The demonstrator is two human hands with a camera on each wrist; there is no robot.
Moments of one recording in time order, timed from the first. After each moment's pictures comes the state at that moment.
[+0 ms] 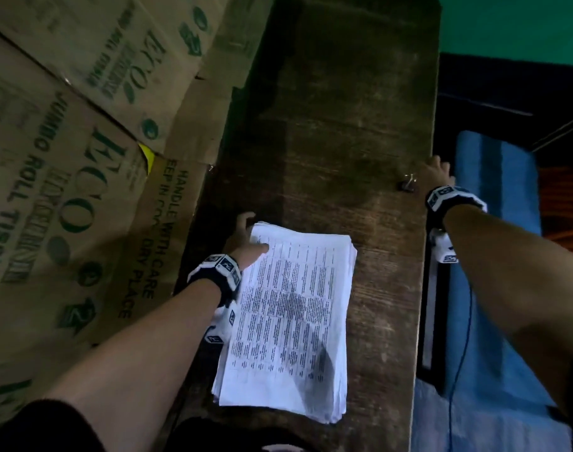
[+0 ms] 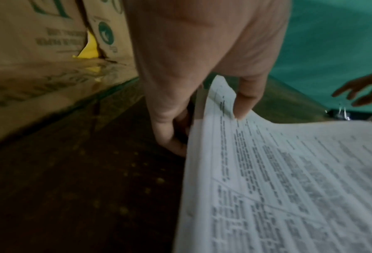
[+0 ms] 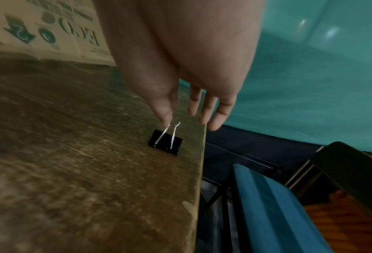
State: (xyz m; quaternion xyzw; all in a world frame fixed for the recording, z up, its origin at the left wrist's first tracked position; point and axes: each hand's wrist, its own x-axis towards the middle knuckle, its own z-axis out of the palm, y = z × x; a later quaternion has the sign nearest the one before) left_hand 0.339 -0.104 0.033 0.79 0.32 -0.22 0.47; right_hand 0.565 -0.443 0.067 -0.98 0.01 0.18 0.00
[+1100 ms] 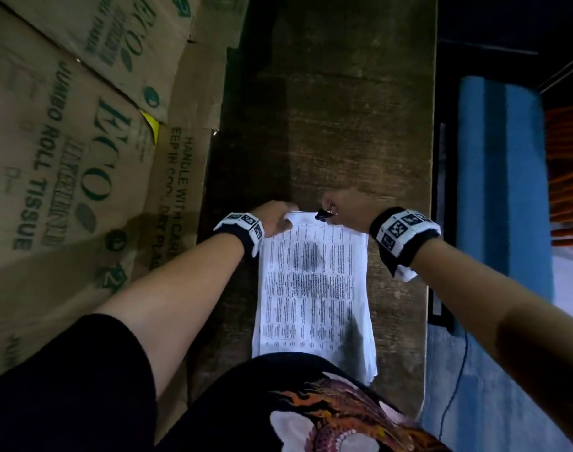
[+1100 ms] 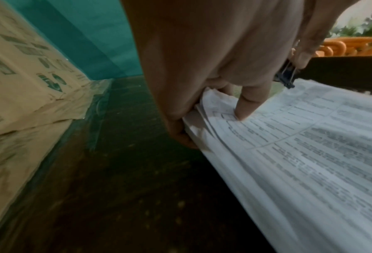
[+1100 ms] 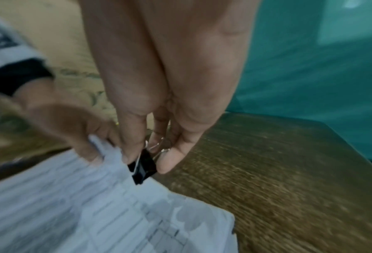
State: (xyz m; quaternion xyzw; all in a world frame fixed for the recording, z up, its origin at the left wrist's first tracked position) left_hand 0.321 -0.121 0.065 0.89 -0.08 -0.35 0.27; right_hand 0.364 -0.316 0.109 -0.90 -0.23 0.35 0.09
